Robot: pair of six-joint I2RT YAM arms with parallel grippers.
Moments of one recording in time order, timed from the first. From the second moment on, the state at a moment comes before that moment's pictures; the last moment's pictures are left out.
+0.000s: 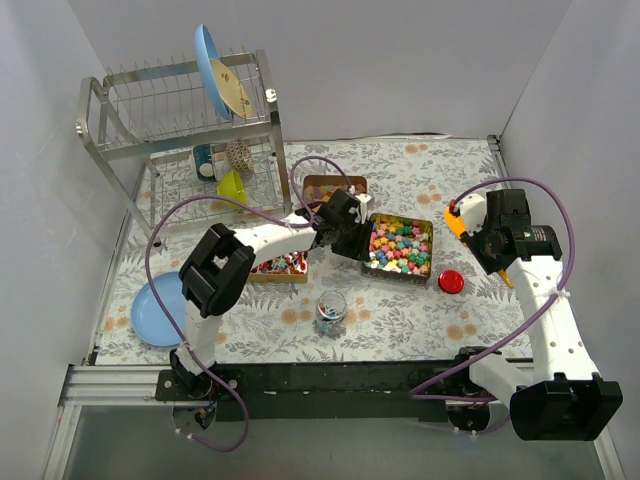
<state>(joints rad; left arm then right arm) -0.80 2.02 1.45 -0.29 0.21 -0.42 0.04 1.04 1.08 -1.07 0.15 -0.58</state>
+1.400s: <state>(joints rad) -0.66 2.02 1.50 -0.48 0.32 0.81 0.04 1.07 1.10 -1.08 0.05 -0.61</state>
